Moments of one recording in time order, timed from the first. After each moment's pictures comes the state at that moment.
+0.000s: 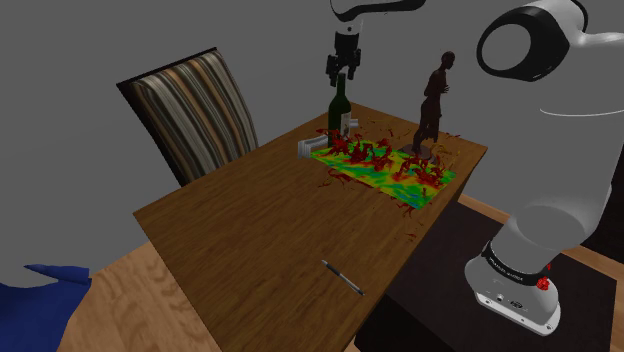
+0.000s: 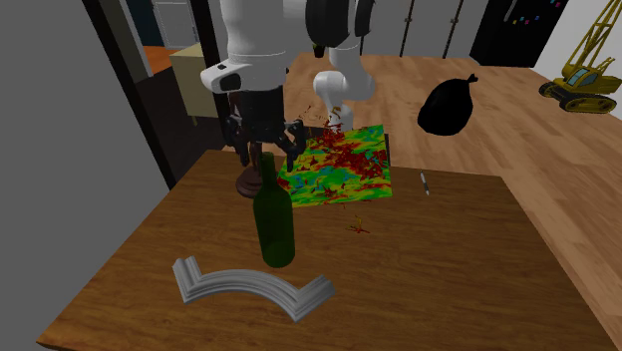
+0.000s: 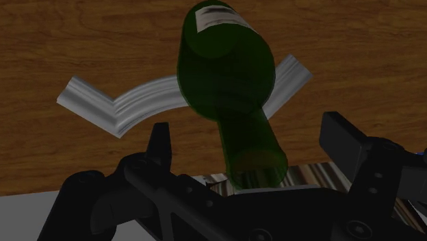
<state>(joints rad) -0.07 0.34 -0.08 -1.32 0.04 1.74 -0.15</state>
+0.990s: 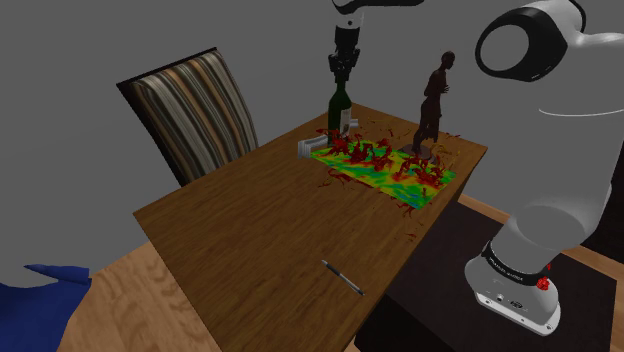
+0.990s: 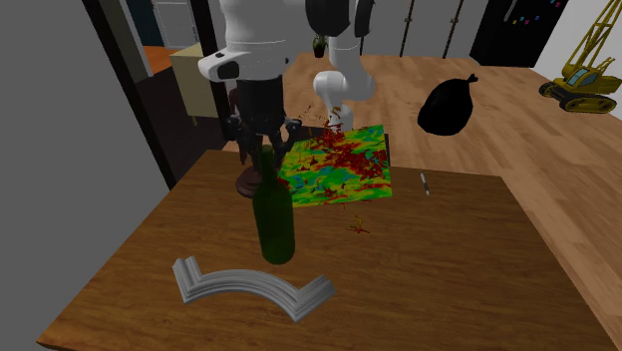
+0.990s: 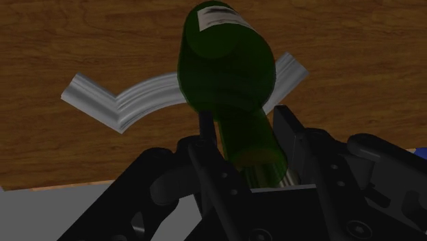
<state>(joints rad) -0.08 0.35 -0.08 -1.27 0.04 1.70 -0.15</state>
